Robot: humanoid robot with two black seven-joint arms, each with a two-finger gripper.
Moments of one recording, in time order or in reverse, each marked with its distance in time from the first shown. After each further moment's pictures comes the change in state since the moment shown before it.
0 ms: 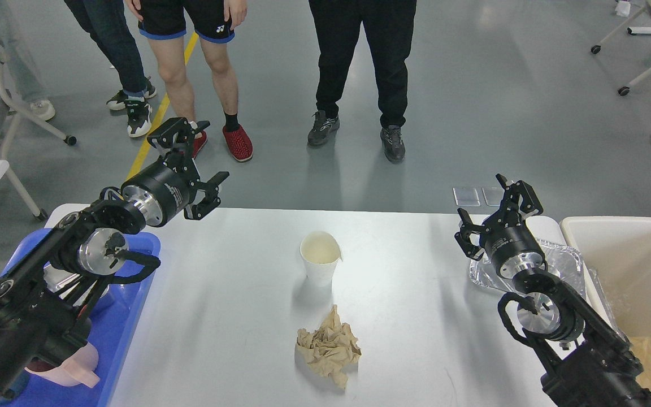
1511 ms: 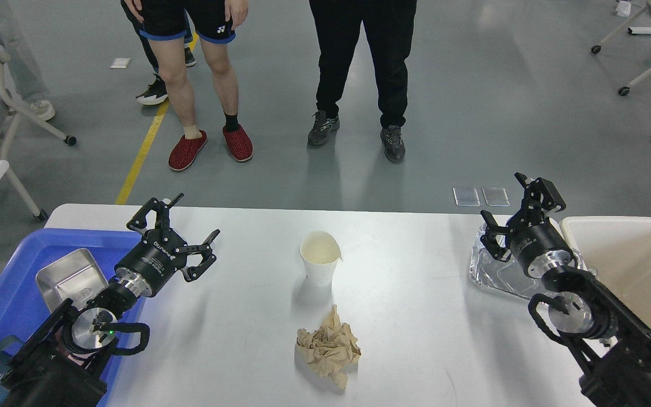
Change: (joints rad) left arm 0.119 -0.171 -0.184 0.488 -0.130 -0.457 -0.166; right arm -0.002 -0.177 -0.103 0.043 0.002 -0.008 -0.026
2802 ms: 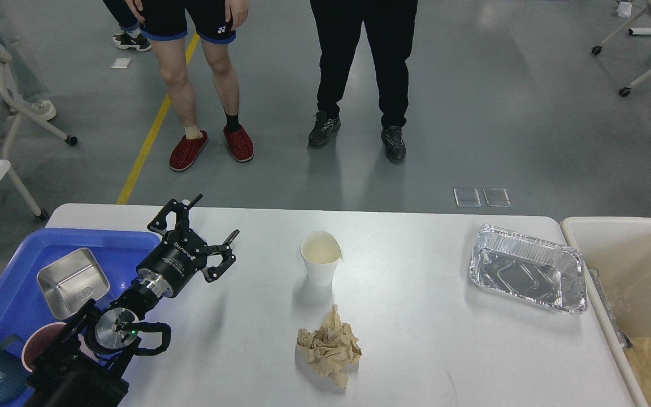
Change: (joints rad) left arm -0.005 -0.063 0.006 -0.003 -0.002 0.021 -0.002; right arm -0.107 -1.468 -0.471 0.647 0.013 0.179 -0.182
